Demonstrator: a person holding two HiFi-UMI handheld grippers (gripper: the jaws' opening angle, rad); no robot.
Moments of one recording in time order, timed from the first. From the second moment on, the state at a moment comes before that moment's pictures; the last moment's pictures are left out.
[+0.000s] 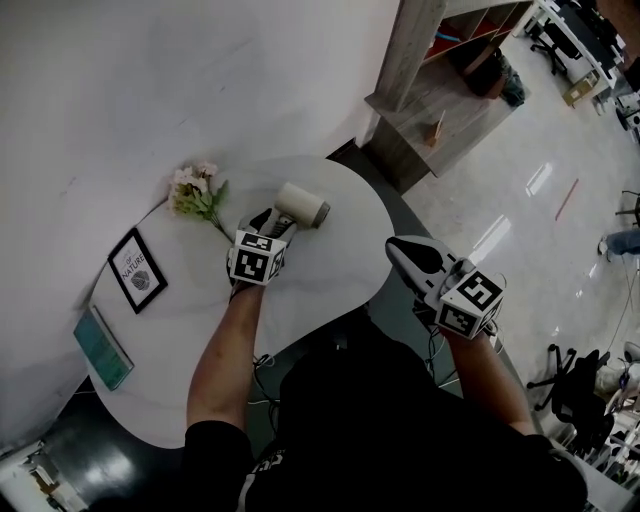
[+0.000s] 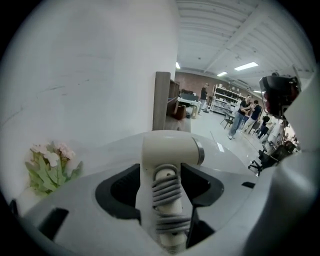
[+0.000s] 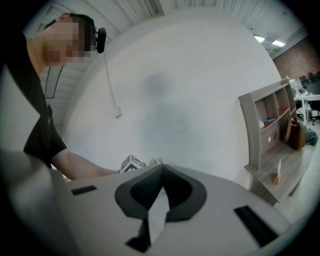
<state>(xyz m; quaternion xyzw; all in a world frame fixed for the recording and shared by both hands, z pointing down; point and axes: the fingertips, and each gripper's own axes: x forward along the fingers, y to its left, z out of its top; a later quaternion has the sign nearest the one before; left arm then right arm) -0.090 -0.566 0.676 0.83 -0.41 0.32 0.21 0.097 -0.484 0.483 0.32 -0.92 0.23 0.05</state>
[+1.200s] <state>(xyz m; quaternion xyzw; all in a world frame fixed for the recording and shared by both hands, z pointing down) -0.214 -0.464 0.439 0.84 -0.53 0.09 0.07 -0.013 -0.437 0.369 0.32 -0.94 0.09 0.01</state>
